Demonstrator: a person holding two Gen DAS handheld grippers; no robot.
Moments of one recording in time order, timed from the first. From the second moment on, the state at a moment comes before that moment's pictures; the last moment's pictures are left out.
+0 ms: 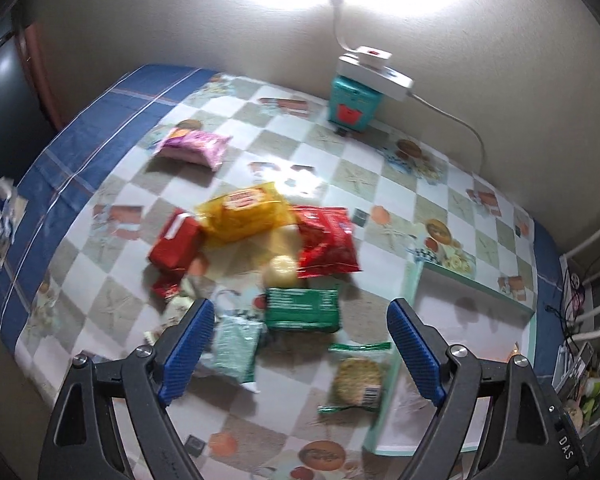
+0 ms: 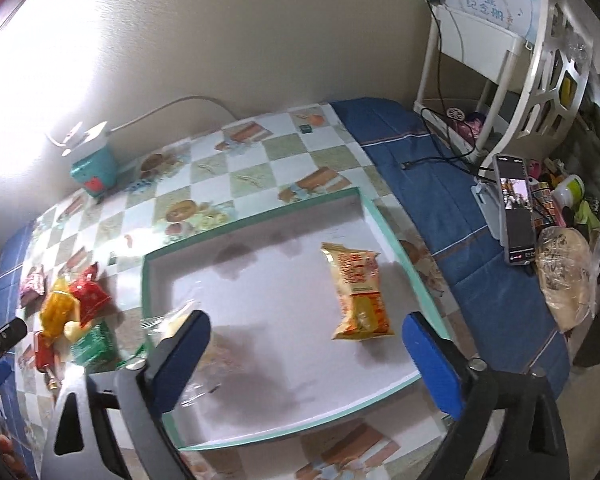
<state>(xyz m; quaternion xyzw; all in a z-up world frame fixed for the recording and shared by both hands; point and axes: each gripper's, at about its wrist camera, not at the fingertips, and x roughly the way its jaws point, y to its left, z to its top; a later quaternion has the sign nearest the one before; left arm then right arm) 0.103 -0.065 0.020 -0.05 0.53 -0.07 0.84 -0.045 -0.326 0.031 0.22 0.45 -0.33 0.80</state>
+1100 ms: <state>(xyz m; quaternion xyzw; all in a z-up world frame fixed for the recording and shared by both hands) 0.112 0.115 0.012 -0.18 0.53 0.07 0.82 0.033 -0.178 0.036 0.18 0.48 -0.18 0.84</state>
